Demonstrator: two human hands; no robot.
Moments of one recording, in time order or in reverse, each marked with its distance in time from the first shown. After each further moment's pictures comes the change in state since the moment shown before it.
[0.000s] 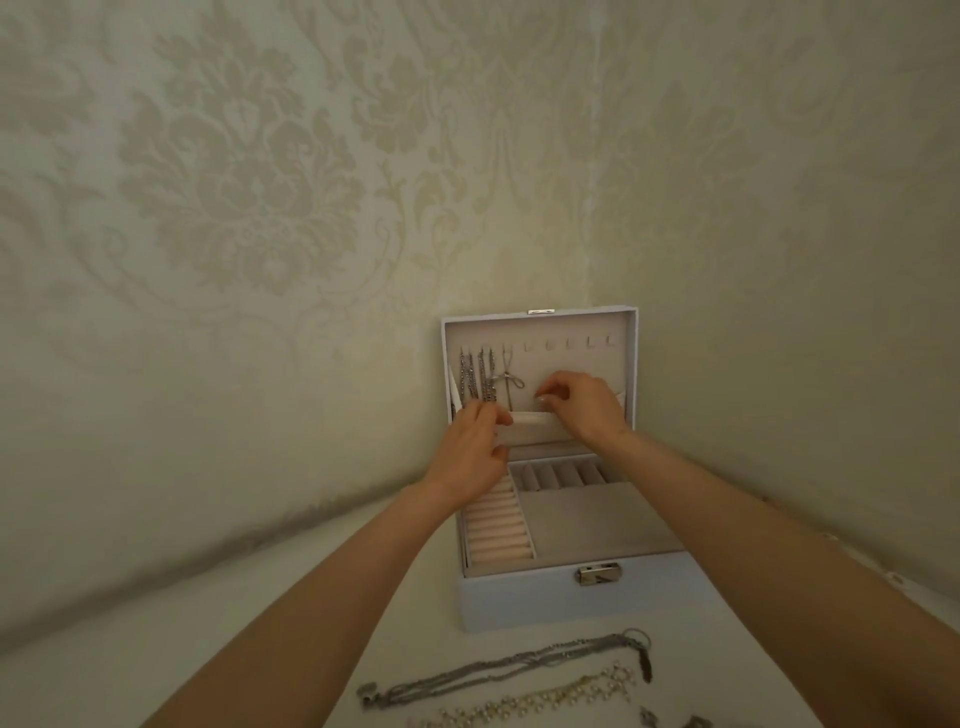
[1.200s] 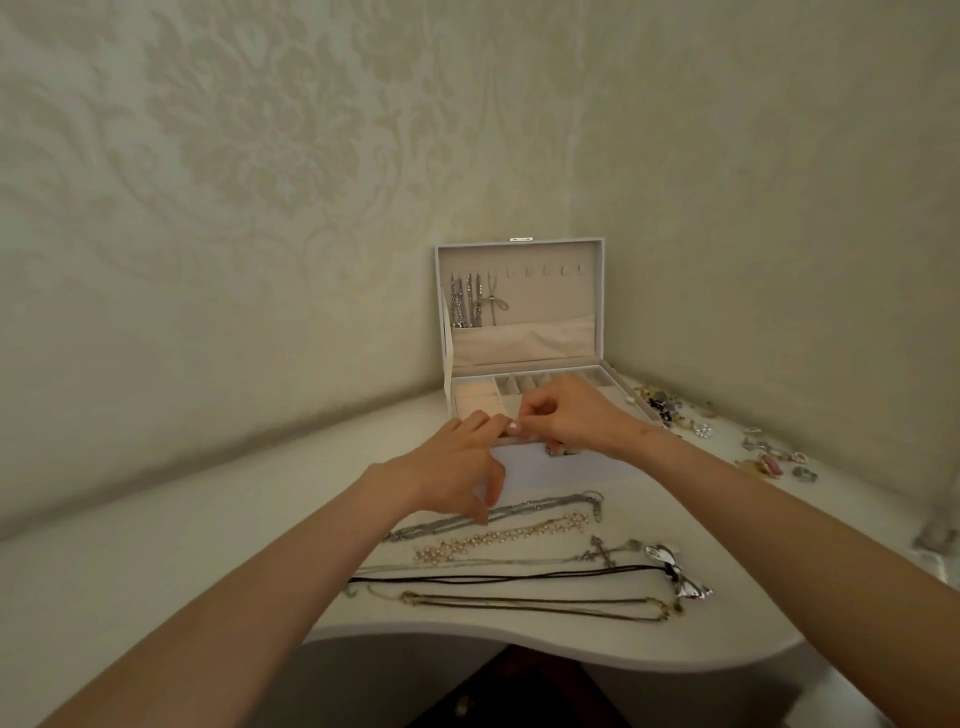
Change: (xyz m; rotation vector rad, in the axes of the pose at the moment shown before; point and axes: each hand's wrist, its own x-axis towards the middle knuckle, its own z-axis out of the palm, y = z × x) left_hand -0.116 0.051 -0.035 0.367 -0.569 0.360; right_hand -0.146 -0.028 -0.029 0.170 -0.413 -0.104
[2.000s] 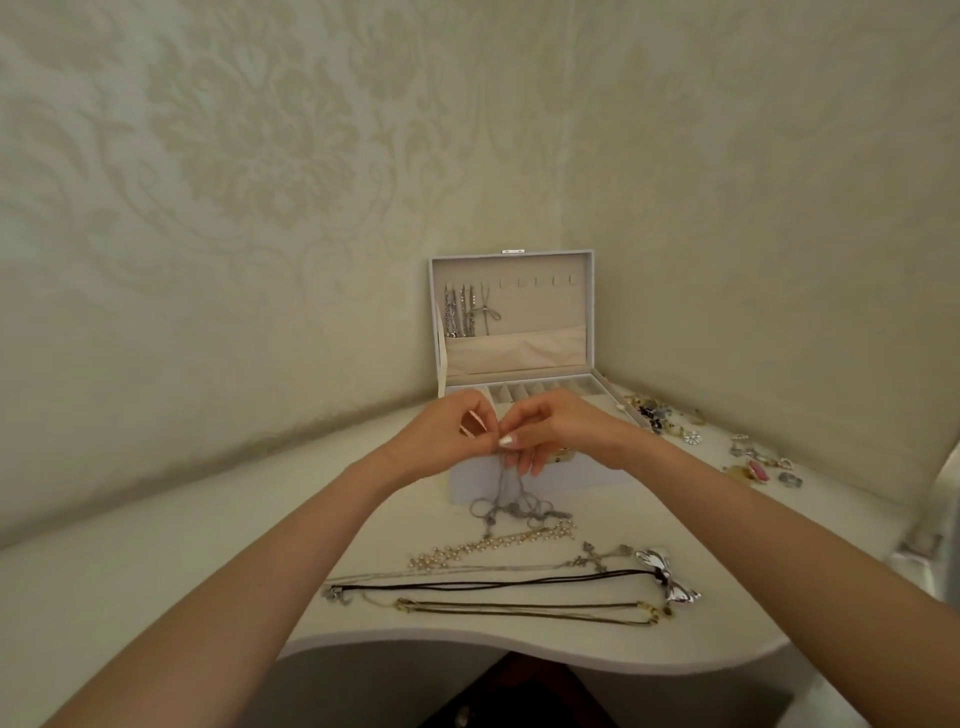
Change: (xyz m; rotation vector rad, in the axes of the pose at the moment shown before) left_hand 0.001 -0.005 -0.018 -0.832 0.384 -0.235; right_hand -0.007 -0.009 -0.005 0.420 -0.215 0.061
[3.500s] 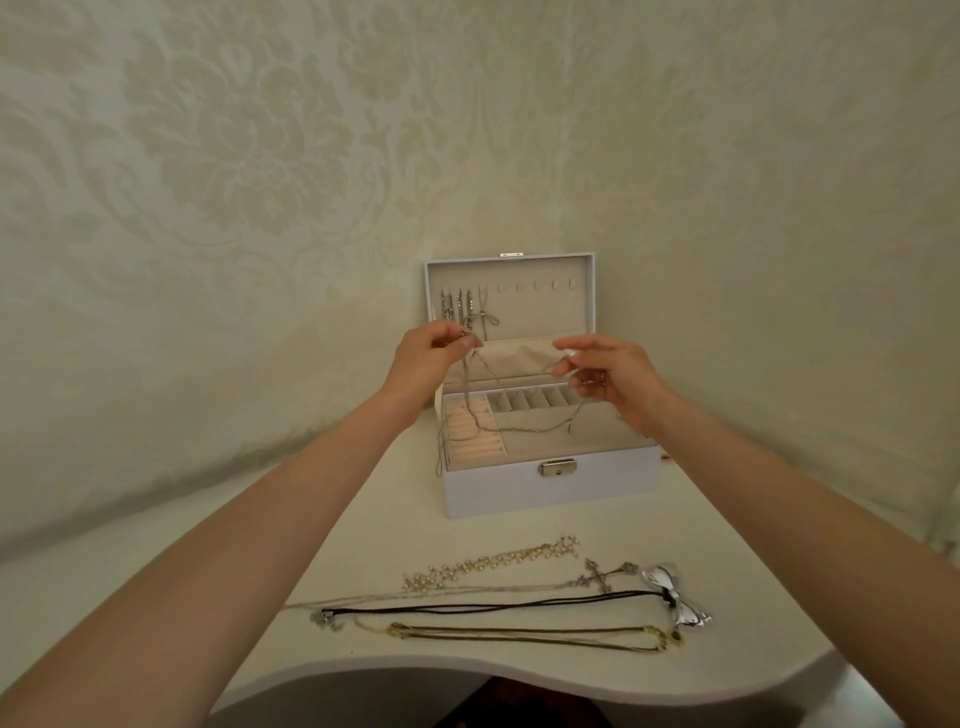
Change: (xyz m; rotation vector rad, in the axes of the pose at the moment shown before) left_hand 0.057 0.012 -0.032 -0.346 0.405 -0.109; right_hand 0.018 0.012 -0.066 0.376 0.477 -0.083
